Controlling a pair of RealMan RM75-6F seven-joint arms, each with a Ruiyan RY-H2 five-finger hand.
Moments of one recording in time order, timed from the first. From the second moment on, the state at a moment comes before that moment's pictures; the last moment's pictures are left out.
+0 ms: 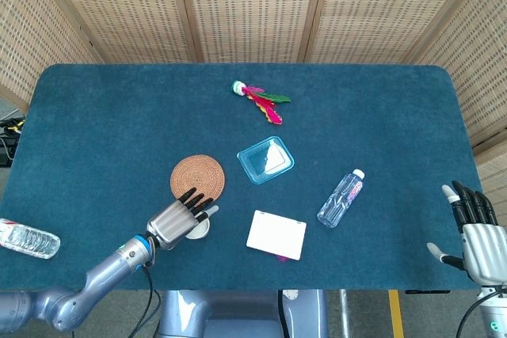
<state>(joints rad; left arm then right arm) -0.76 -1.34 -0.03 -1.85 1.08 0.78 0.95 0.04 -1.07 0.06 -1.69 -1.53 1.53 -0.03</state>
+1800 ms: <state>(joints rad) -0.90 -1.41 -0.07 -1.64 0.82 0.97 0.91 0.05 -1.07 0.06 -1.66 -1.51 1.50 0.03</state>
